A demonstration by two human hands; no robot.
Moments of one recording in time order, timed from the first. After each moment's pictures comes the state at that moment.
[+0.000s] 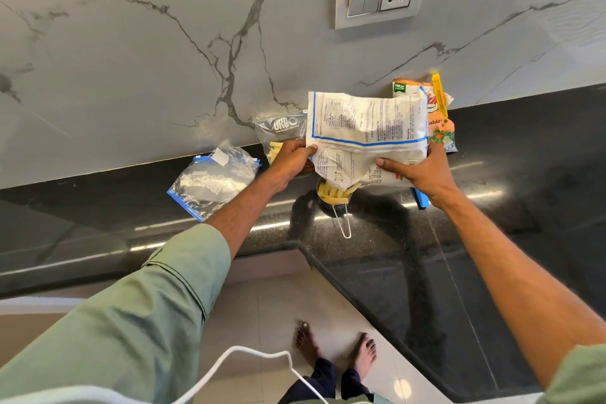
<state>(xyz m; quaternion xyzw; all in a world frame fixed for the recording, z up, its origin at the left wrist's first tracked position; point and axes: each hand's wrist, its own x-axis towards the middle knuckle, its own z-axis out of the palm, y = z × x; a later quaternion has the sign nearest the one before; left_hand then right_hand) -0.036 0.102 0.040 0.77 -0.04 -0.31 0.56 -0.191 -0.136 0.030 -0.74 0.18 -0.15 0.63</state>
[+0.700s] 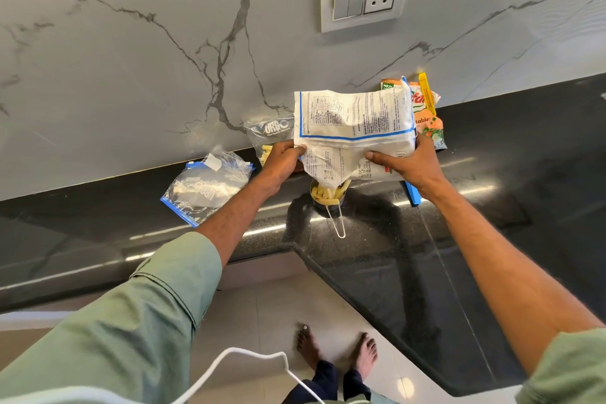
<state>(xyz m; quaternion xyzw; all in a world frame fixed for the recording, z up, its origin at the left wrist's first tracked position) -0.038 0.104 0.043 0.77 -0.05 -0.28 0.57 -0.183 -0.139 0.033 -0.74 0.21 -0.15 0.62</state>
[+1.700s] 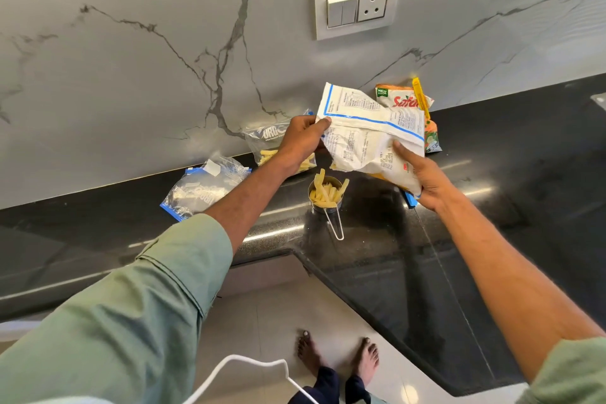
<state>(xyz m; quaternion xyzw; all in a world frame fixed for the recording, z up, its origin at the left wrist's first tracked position) -0.044 0.054 0.097 0.76 -0.10 -0.26 0.59 -0.199 -0.149 0.027 -0.45 0.29 -0.06 0.84</state>
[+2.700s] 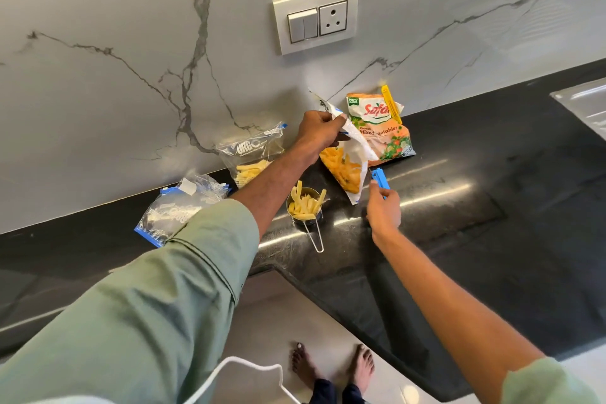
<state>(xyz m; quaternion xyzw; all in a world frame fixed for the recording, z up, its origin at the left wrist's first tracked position) -0.051 -0.036 0.107 0.77 -0.09 -0.28 0.56 -0.204 -0.092 -0.033 -0.58 0.55 -0.13 0.59</state>
